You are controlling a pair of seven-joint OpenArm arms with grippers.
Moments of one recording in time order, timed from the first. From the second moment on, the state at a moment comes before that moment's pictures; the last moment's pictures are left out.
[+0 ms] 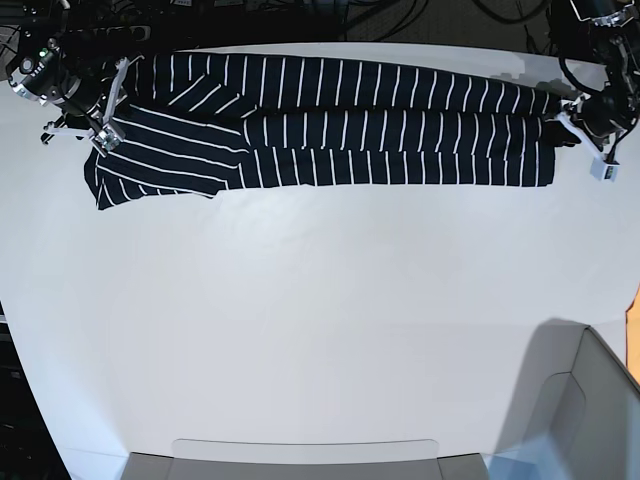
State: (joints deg) left arm 16.8 -29.2 -34.4 80.1 -43.2 -36.3 63.6; right arm -29.5 24.2 23.5 115.8 19.5 44.5 -59.0
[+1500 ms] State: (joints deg) left arm 9.8 -36.2 -30.0 63.4 -43.4 -36.3 55.6; right arm -29.5 24.0 23.6 115.9 19.6 44.5 -59.0
